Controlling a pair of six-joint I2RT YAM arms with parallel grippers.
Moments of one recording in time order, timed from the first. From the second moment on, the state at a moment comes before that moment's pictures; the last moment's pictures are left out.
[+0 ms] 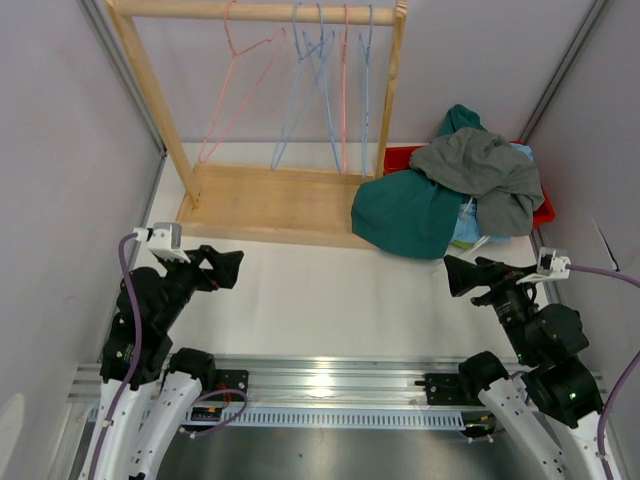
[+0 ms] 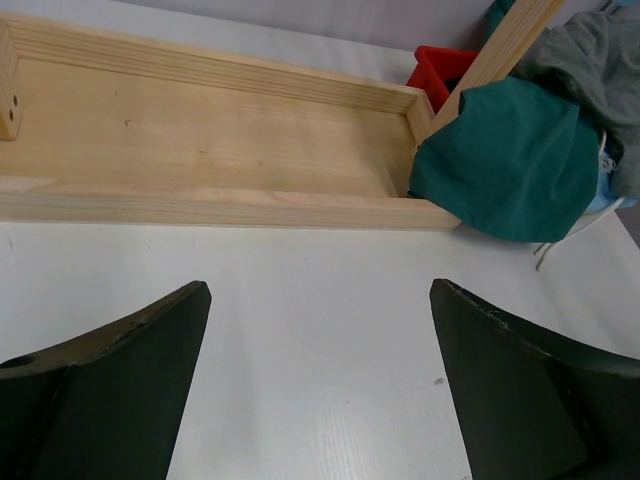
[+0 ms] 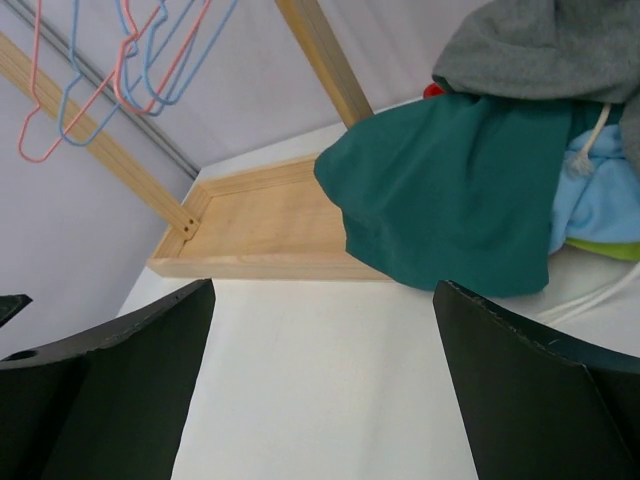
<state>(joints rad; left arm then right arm) -0.21 0.36 0.72 -0.54 0.11 -0.33 0.45 0.18 0.73 -0.52 0.17 0.52</state>
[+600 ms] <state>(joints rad) -0.21 0.36 0.72 -0.53 0.11 -0.33 0.45 0.32 0.98 -0.38 0.06 0.44</state>
